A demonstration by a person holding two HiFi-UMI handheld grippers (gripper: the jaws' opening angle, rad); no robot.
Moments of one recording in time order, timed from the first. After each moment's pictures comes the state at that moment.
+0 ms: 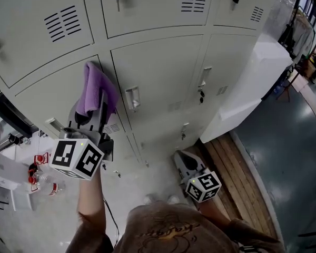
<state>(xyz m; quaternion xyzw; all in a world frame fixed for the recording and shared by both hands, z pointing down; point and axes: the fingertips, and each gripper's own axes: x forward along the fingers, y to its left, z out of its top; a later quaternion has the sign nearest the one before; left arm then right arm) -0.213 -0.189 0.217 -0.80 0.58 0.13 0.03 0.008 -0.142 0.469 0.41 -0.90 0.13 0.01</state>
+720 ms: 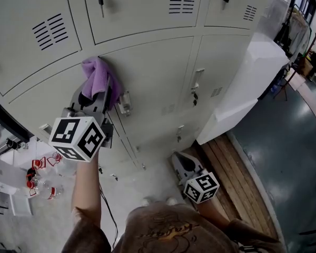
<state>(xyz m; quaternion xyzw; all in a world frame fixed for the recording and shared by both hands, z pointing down) -0.179 -0.240 0.200 -0.82 0.56 0.09 0.04 0.024 -0.150 0.471 0.41 -0.90 0.14 0.01</state>
